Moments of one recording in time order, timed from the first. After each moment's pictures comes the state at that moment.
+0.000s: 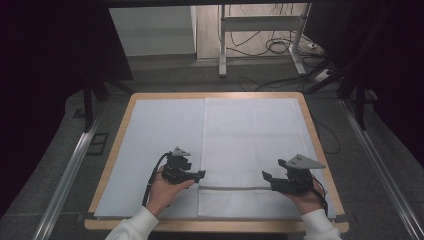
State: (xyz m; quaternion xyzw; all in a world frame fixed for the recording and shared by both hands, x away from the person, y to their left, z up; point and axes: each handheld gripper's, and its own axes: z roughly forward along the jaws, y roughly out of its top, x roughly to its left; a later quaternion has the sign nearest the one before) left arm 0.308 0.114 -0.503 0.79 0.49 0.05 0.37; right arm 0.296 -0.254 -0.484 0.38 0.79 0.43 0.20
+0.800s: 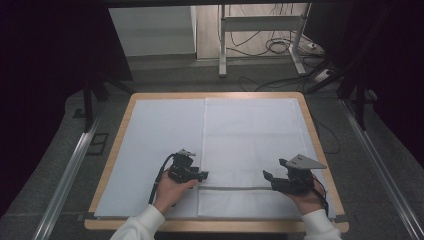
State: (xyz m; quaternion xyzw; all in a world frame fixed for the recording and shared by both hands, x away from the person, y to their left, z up) left arm 0.320 0.103 -0.524 0.78 0.51 0.01 0.36; right arm 0.294 -0.254 -0.481 0.38 0.79 0.43 0.21
